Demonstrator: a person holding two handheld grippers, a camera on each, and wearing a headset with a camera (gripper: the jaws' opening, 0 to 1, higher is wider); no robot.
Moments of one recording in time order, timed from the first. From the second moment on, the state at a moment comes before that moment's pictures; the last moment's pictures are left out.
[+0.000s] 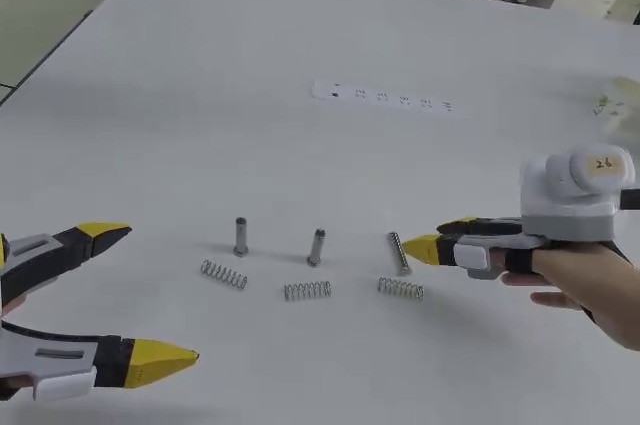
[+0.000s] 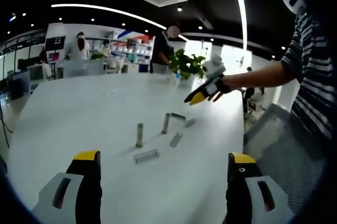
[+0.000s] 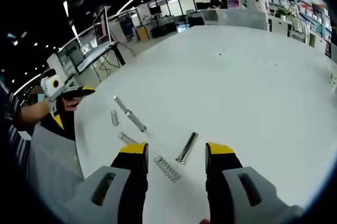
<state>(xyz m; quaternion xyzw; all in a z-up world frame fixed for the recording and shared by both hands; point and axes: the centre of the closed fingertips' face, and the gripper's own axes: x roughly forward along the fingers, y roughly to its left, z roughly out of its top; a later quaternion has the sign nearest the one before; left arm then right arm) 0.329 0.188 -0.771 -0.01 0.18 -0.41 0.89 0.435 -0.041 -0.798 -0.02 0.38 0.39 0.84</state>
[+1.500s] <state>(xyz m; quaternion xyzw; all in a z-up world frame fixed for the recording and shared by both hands) 0.327 0.190 -0.777 -0.01 0.19 -0.41 0.89 0.471 -0.032 -0.859 -0.09 0.47 0.32 0.82</state>
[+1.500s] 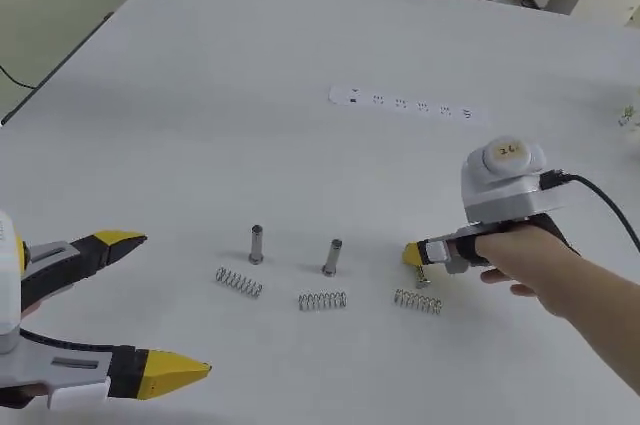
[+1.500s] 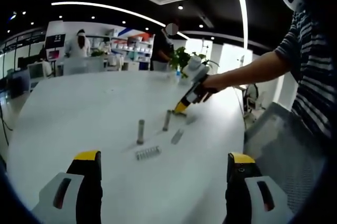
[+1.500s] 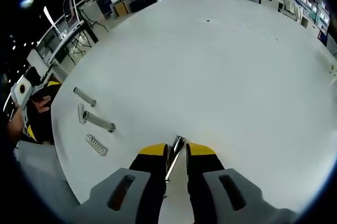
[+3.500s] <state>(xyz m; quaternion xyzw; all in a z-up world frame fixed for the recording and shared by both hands) 0.326 0.184 -0.782 -0.01 0.20 -0.41 0.89 0.447 -0.035 -0.819 -0.08 0.35 0.34 0.87</state>
